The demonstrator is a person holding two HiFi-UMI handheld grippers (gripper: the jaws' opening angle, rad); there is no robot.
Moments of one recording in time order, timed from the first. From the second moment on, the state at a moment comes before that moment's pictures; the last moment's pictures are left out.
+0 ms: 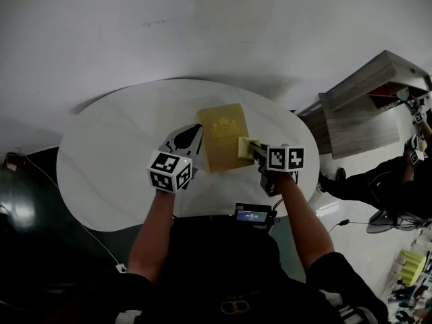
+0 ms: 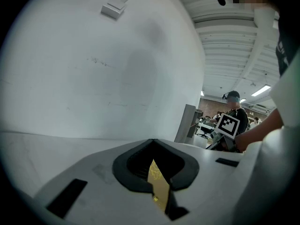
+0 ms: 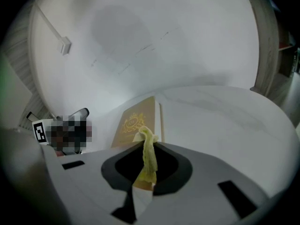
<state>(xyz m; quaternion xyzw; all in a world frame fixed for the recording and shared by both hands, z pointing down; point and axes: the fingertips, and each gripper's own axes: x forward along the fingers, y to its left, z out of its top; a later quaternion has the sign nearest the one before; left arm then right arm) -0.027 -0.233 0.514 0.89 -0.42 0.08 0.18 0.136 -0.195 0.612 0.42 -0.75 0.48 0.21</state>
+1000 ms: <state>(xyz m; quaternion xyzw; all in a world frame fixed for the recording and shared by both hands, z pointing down) -0.023 -0.232 0.514 0.89 -0.42 0.08 0.18 0.092 -0.194 0.569 0.35 -0.80 0.46 0.18</state>
